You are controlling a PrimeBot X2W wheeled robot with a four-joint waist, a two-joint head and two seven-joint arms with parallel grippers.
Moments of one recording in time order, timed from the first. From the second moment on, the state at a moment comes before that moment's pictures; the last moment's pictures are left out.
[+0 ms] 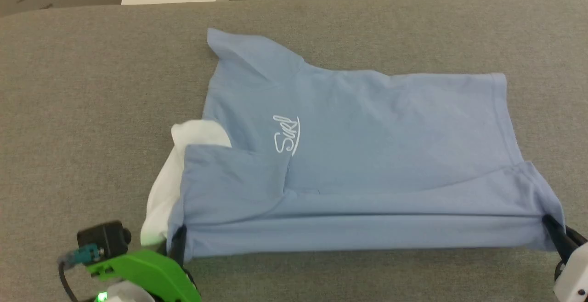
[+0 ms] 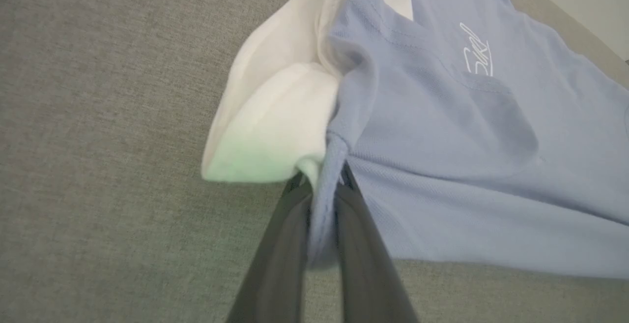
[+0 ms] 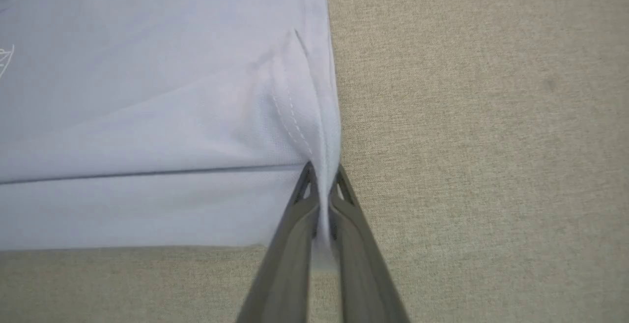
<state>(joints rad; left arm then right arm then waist) 0.11 0.47 -0.36 -0.36 -0.83 0.56 0.25 0.14 -0.17 -0.32 -0.27 0.38 0.13 0.68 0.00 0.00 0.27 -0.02</state>
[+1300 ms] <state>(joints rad) 0.28 0.45 -0.18 -0.45 -0.80 0.50 -0.09 0.18 -0.10 -0.40 -0.35 0.25 0.13 0.40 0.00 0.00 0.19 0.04</state>
